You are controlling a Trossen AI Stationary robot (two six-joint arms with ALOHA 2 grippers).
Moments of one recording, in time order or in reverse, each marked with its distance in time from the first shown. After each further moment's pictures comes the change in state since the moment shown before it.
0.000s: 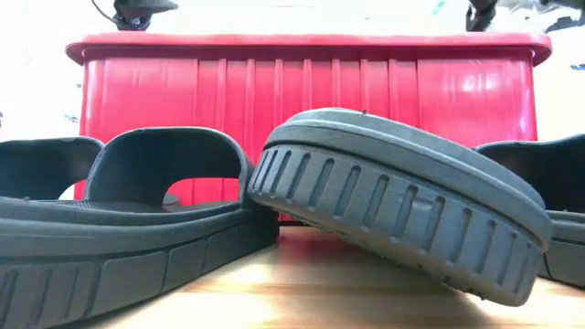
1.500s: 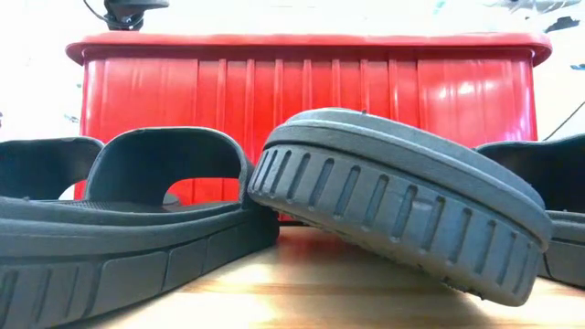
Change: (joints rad) left arm 0.000 -0.042 0.000 -0.044 0.026 -0.048; right arm 0.669 0.393 0.597 -1.017 0.465 0.143
